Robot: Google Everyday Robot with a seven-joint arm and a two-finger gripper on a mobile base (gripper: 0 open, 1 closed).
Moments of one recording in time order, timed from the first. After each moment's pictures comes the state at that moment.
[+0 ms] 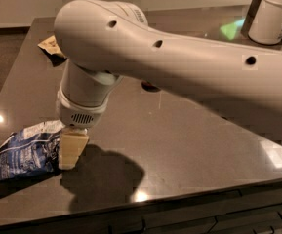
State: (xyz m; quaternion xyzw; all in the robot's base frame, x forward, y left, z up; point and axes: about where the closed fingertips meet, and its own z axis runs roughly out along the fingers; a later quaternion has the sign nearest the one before) arm 0.416 0.155 0.857 -0.76 0.61 0.13 0.18
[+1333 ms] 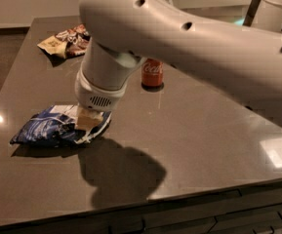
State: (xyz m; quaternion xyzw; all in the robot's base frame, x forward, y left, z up) arm 0.441 0.122 0.879 -0.73 0.64 0.12 0.20
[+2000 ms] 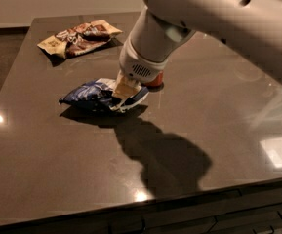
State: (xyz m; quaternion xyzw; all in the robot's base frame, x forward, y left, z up) arm 0.512 0.044 0.904 -0.66 0.71 0.09 0.23
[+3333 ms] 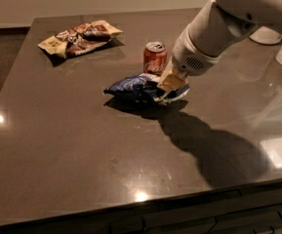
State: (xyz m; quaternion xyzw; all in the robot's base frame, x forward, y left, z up) arm 0.537 -0.069 0.908 -0.60 0.76 0.07 0.24
